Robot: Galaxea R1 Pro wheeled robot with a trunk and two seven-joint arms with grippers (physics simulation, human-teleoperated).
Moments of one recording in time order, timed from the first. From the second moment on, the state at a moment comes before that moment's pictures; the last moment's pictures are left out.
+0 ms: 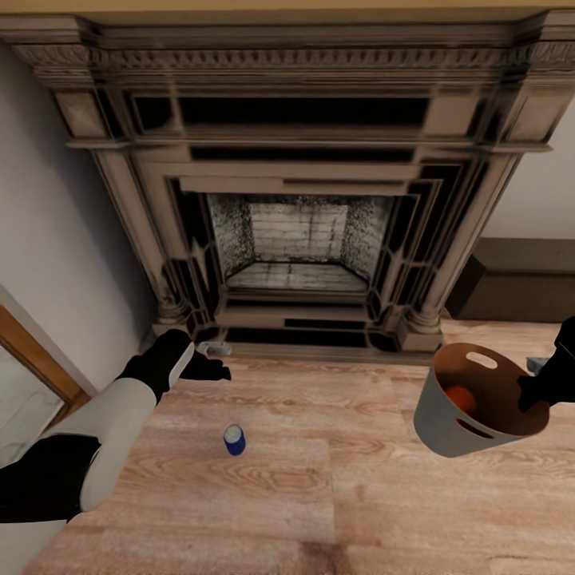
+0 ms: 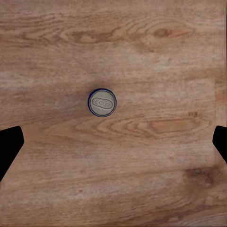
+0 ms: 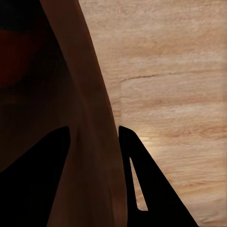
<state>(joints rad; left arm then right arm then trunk) -1.11 0.02 -0.10 -0.44 0.00 0.93 -0.21 -1.37 -0.60 0.41 -0.09 0.45 1.04 0.95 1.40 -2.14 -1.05</state>
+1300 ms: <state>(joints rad) -1.11 0.02 -0.10 -0.44 0.00 0.91 -0.21 -1.38 -0.61 0.45 -0.09 0.45 1.04 0.95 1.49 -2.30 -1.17</state>
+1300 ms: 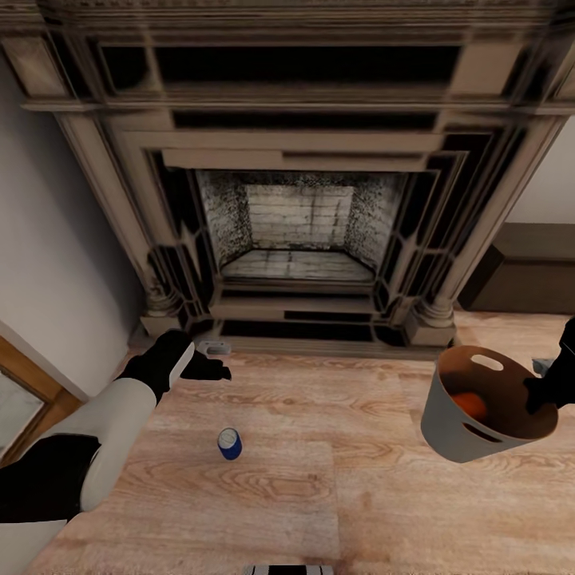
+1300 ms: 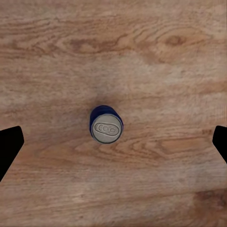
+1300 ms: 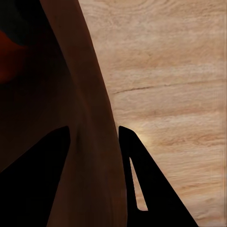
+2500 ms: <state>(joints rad) -1.11 0.02 -0.10 -0.44 0.00 0.91 -0.21 -1.68 -0.60 0.65 0.04 0.46 1.04 0.95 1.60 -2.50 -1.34</state>
